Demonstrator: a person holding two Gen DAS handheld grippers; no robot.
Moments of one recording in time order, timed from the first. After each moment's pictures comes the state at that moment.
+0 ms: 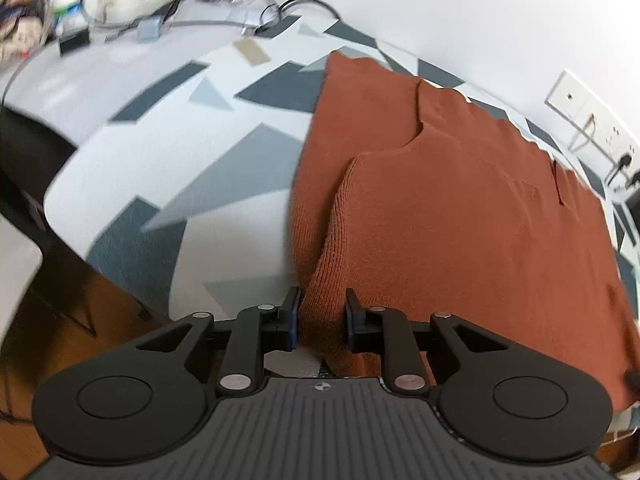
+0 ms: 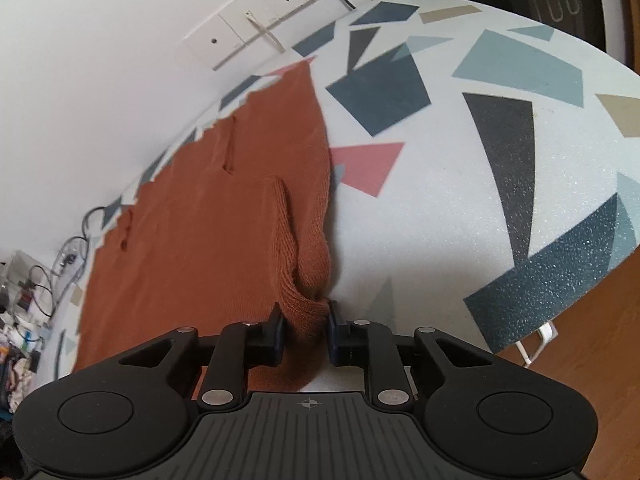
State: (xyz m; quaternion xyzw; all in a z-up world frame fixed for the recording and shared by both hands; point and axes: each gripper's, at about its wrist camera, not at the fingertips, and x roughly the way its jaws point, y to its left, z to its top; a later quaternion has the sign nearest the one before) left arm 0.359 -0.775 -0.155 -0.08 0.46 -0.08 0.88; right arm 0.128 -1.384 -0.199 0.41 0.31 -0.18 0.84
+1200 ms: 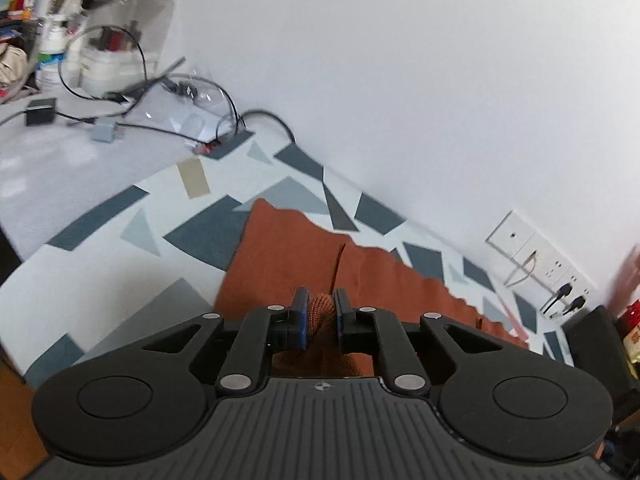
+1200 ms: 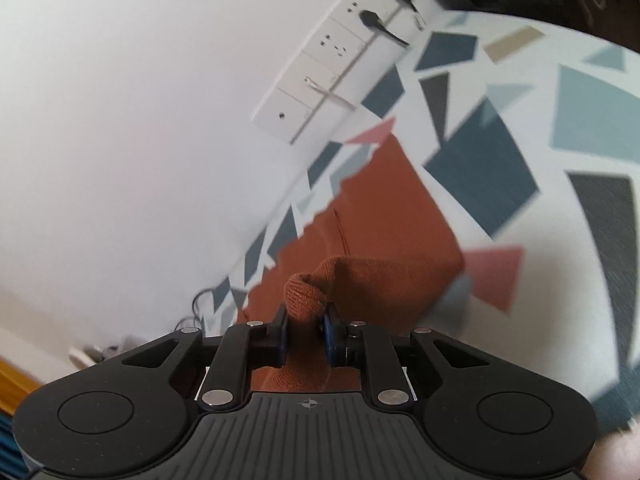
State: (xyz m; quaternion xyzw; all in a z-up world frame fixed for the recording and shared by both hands) left arm 0.426 -0.790 -0.089 -0.20 0.35 -0.11 0.91; right arm 0.182 -1.454 -0.128 0.52 0.20 -0.12 0.82
